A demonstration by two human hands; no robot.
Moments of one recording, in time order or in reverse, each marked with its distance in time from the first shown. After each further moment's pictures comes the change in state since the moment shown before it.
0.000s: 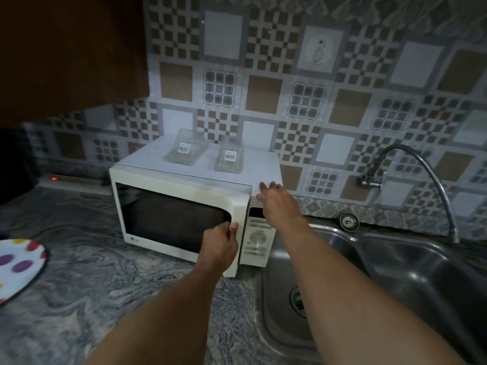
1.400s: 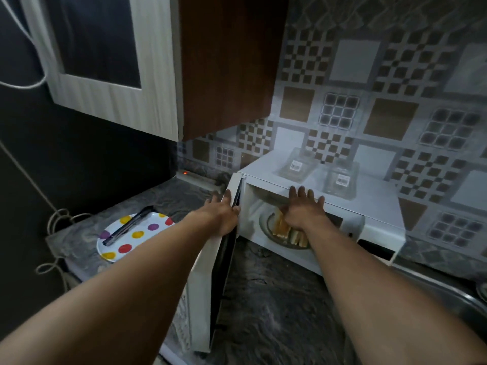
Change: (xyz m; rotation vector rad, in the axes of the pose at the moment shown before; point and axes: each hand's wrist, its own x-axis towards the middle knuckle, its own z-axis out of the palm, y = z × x) left_hand 0.025 -0.065 -0.242 0.576 -0.315 -0.432; right_hand 0.048 -0.179 -0.007 0.051 -0.256 -0.193
